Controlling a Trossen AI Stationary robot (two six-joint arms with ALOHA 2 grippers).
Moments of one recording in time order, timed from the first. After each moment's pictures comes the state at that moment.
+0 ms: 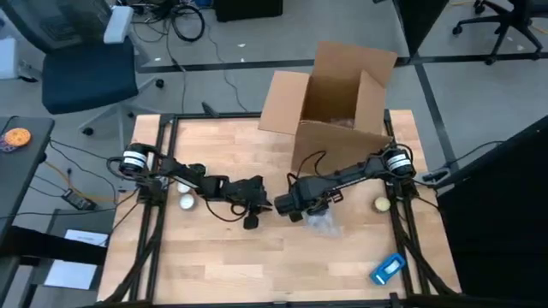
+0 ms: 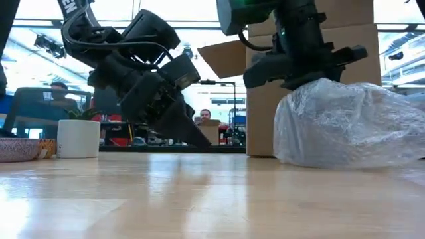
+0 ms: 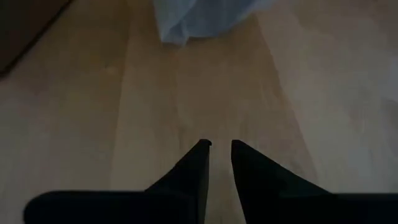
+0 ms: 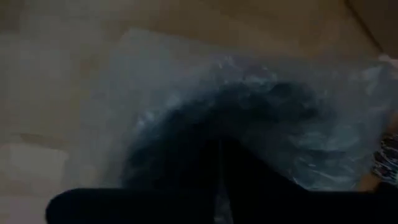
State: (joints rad) left arm -0.09 1.76 0.70 0.46 0.03 -0.03; right arm 0.20 2.01 1.60 -1.33 0.06 1.43
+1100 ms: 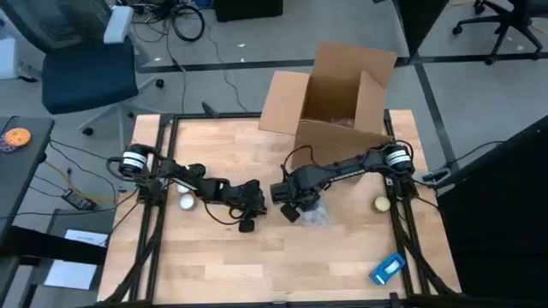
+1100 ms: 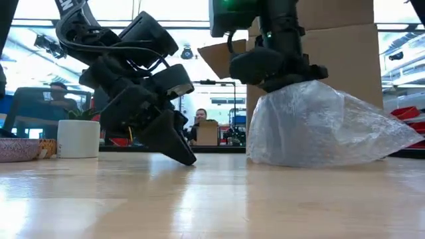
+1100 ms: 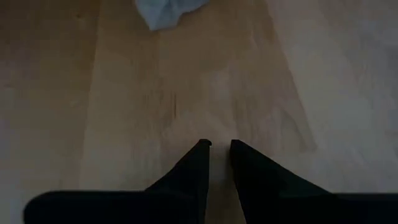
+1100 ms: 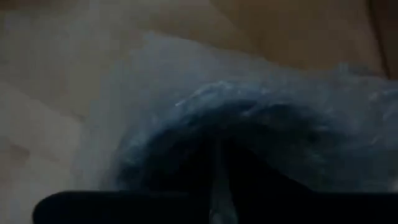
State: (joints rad) left arm -0.12 1.76 0.70 0.34 0.01 -0.03; right arm 0.14 2.00 1.61 -1.23 0.03 0.98
